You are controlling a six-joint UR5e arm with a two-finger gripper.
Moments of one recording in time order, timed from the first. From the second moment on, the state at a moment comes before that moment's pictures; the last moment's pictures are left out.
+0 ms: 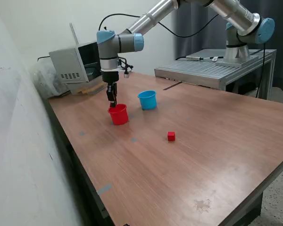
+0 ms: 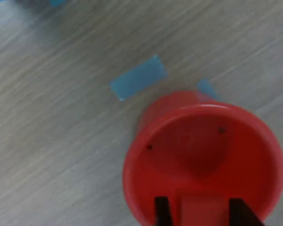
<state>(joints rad) -0.26 -0.67 1.09 -2.15 -1.61 3.48</state>
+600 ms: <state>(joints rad) -0.22 -0.74 1.09 -2.06 -1.61 3.45</state>
